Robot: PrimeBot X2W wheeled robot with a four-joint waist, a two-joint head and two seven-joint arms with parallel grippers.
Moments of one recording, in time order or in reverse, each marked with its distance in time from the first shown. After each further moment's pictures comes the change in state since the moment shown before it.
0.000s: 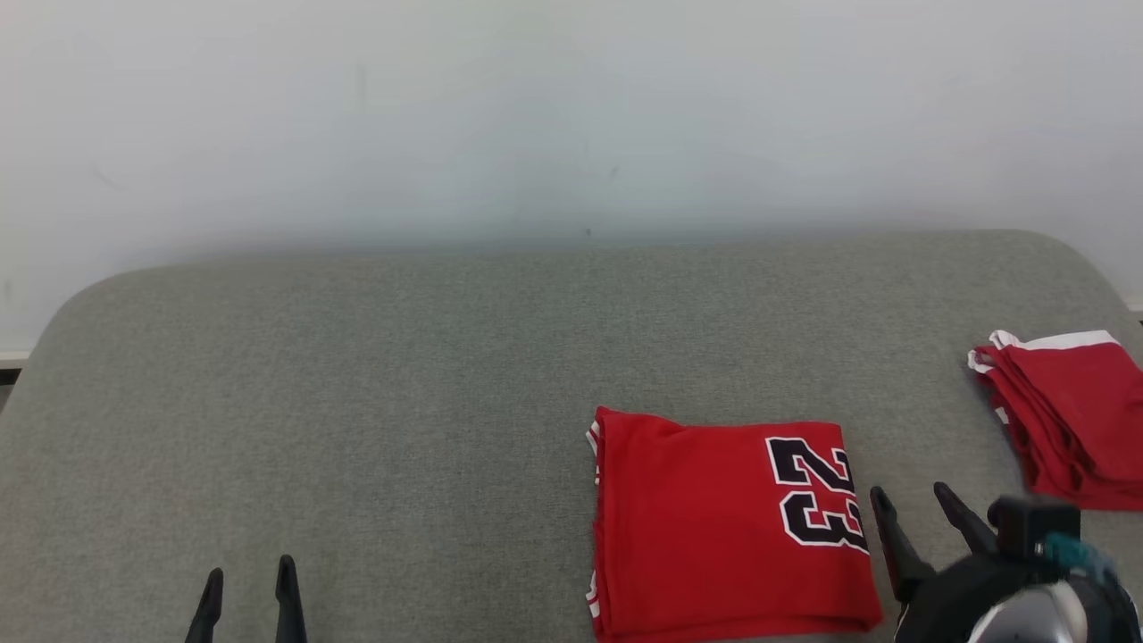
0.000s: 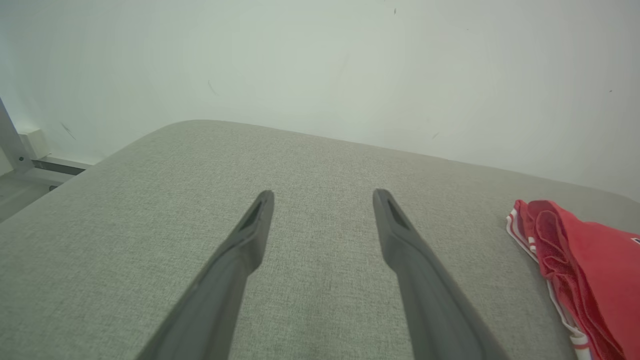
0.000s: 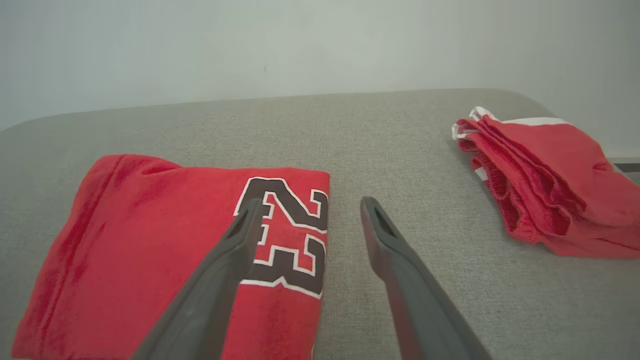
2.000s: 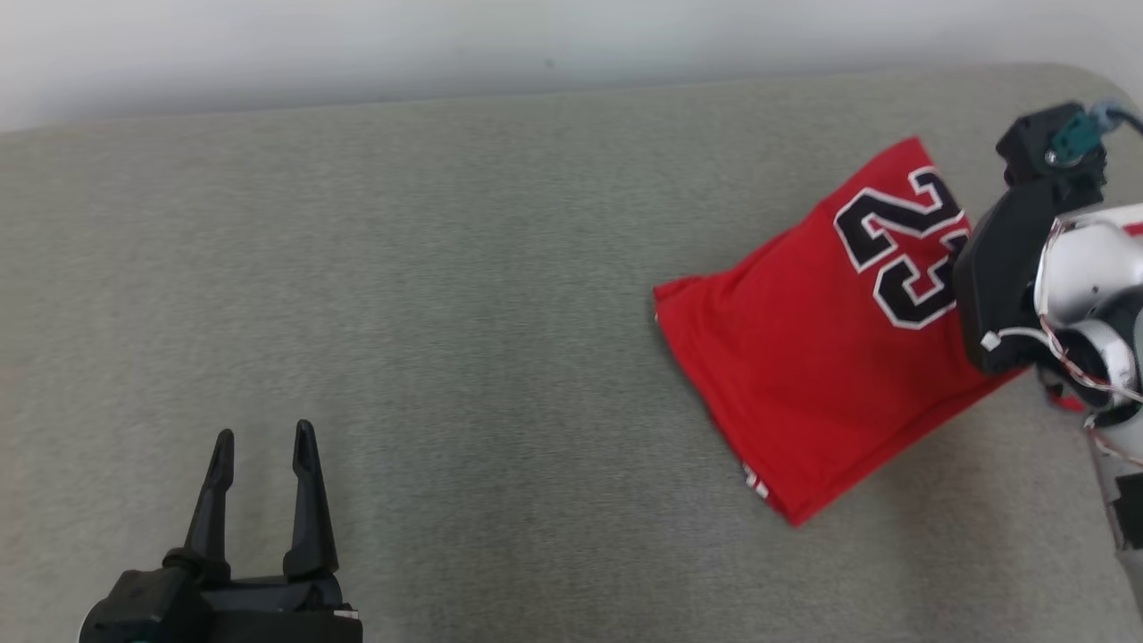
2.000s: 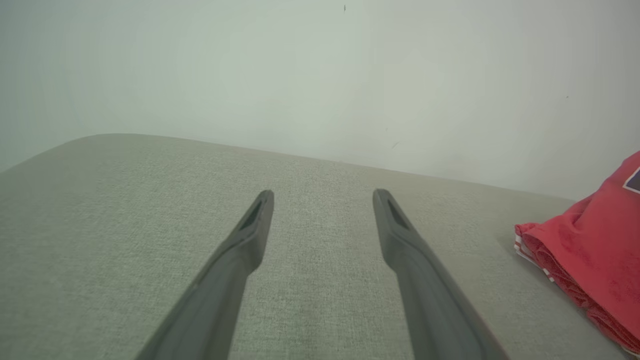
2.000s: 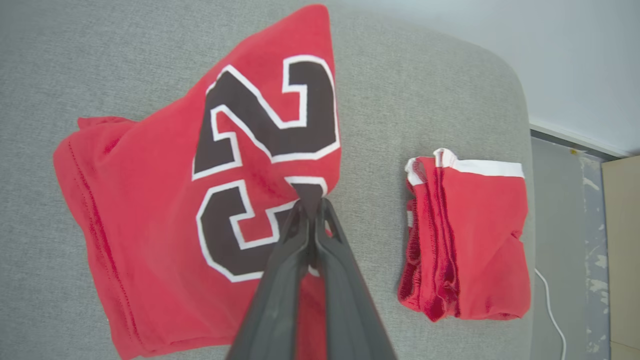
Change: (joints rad) left arm -0.110 -0.001 -0.097 -0.199 -0.028 0.059 0.000; right arm -0.603 -0.208 0.114 -0.113 0.049 0.000 1.033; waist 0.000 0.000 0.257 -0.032
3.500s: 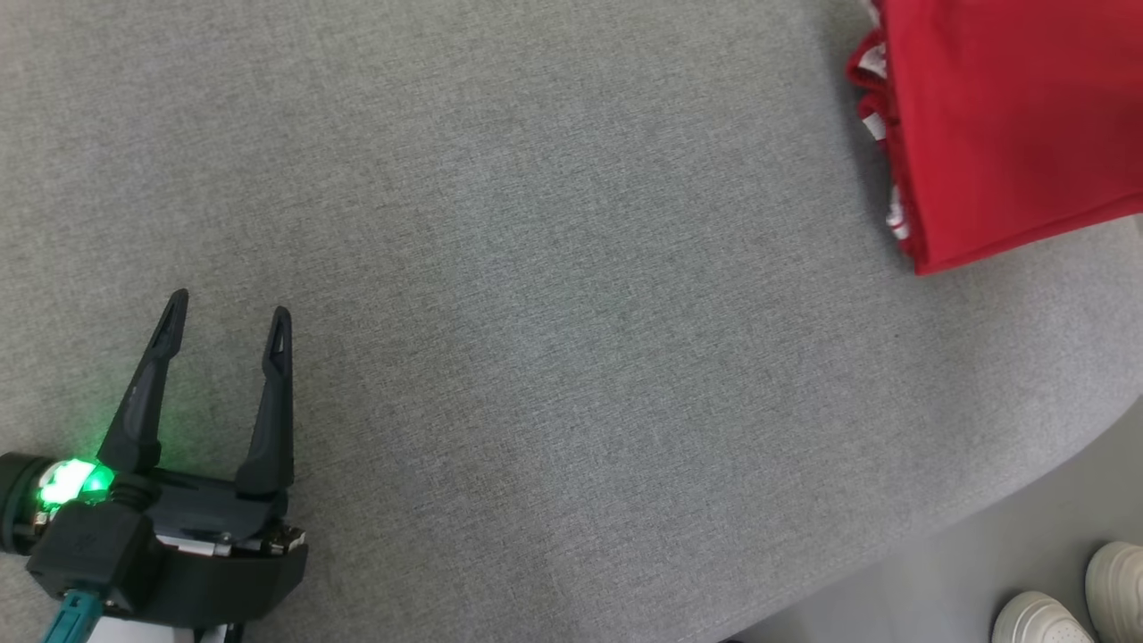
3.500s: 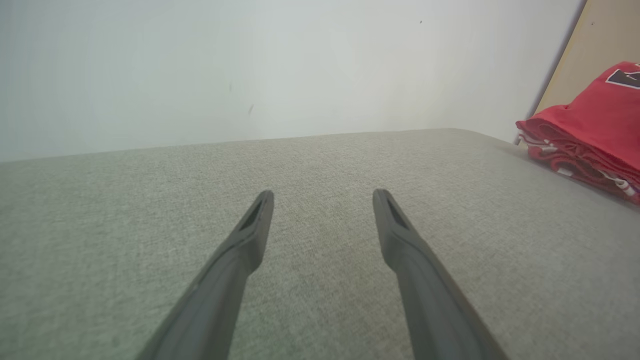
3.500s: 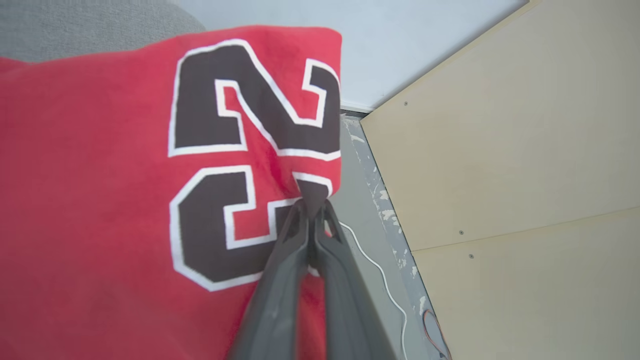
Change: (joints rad) left arm -0.157 0.176 -0.038 -0.108 0.141 -0.062 -0.002; right arm -0.216 -0.129 -0.199 0.331 -0.291 0.000 -0.614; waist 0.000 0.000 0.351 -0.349
